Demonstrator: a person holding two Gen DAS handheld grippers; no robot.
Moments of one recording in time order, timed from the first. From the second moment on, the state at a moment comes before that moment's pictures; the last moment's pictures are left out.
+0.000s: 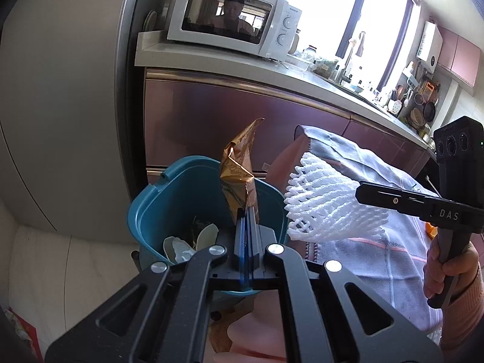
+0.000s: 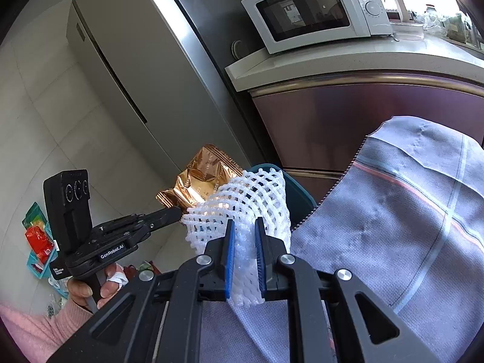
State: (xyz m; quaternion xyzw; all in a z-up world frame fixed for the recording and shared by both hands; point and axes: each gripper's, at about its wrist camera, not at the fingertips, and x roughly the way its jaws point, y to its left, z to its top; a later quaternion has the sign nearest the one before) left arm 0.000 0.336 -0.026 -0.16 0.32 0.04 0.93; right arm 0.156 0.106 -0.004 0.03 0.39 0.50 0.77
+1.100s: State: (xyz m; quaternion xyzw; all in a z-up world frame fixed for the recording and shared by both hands) left arm 0.053 0.364 -0.093 -0.19 0.39 0.08 0.90; right arm 0.206 0.209 -0.048 -0.02 0.47 0.46 0.75
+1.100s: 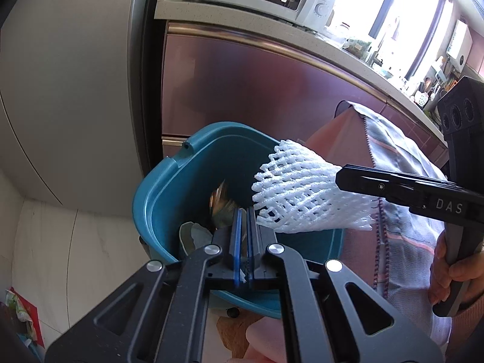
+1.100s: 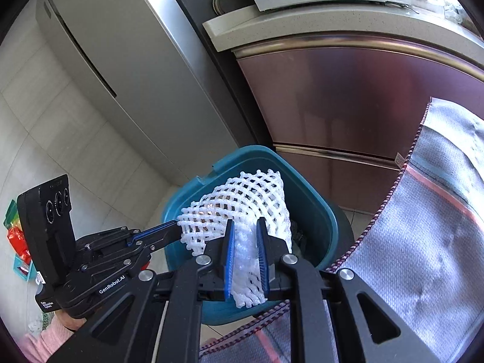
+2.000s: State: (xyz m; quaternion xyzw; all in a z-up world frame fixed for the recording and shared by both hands) left arm 0.041 0.351 -0.073 -0.19 0.35 0.08 0.91; right arm 0.202 0.174 -0.052 0.00 0.46 0.46 0.76
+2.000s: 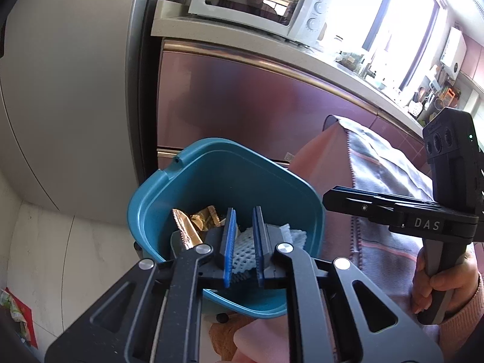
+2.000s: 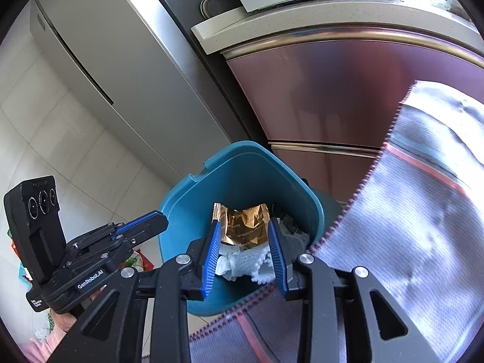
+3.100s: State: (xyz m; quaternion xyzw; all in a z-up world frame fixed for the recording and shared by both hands) left arm 0.096 0.025 -0.030 -0.04 0.35 -0.25 0.90; right arm 0.082 -0.238 -0.022 0.13 0.33 0.13 0.92
